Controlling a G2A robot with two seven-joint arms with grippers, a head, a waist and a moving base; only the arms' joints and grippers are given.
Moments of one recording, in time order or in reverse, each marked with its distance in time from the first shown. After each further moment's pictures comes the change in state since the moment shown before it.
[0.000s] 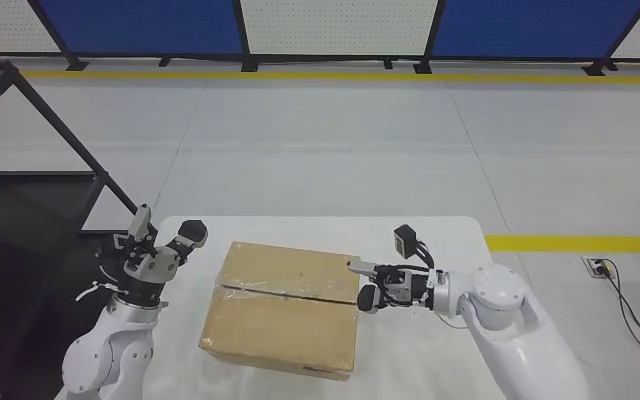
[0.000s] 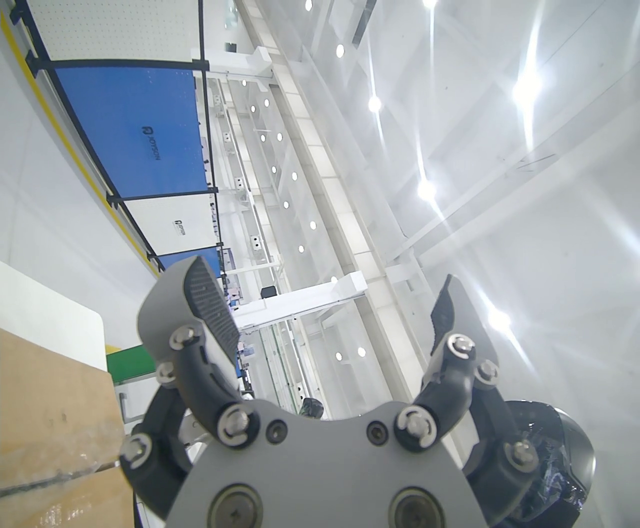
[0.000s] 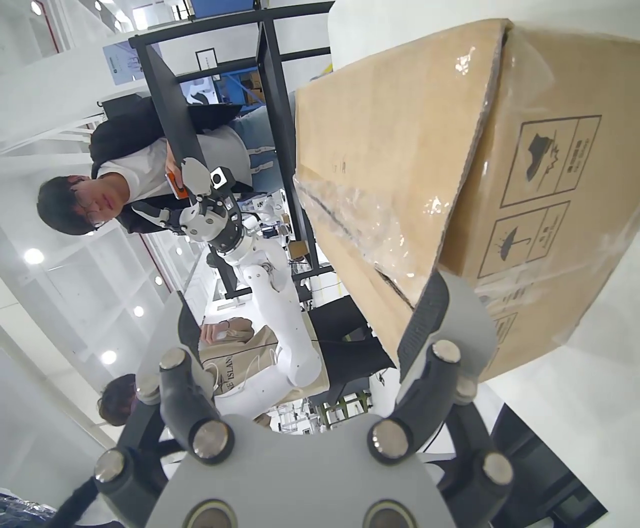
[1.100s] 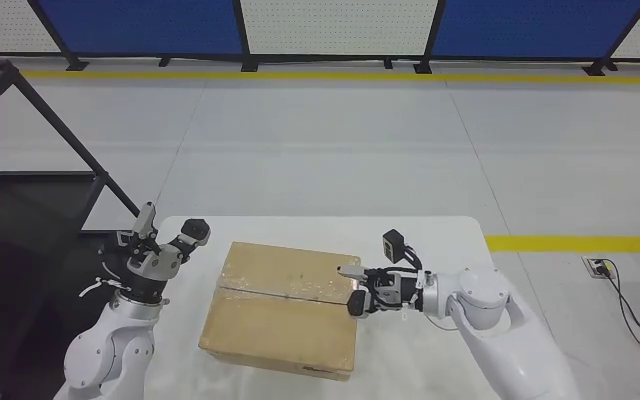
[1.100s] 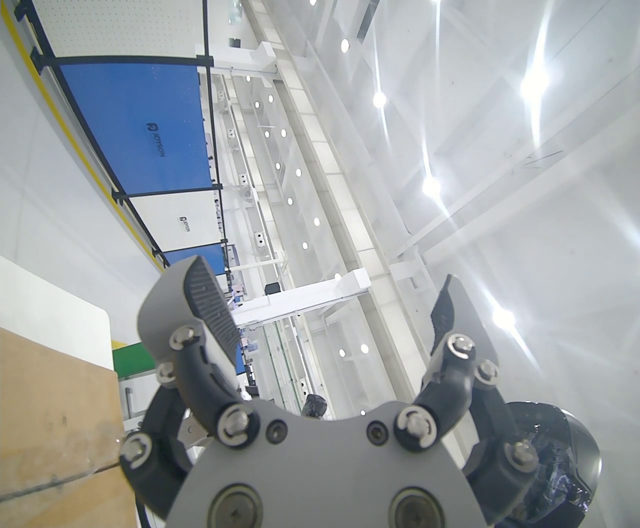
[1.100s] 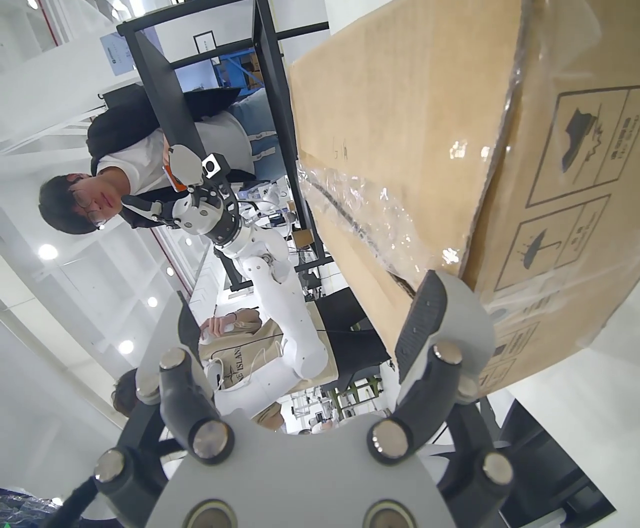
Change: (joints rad) left arm -0.018 -0.005 -0.001 0.017 0.016 0.009 -0.015; right arm 0.036 -0.002 -0.085 0.056 0.059 -0.007 -0.009
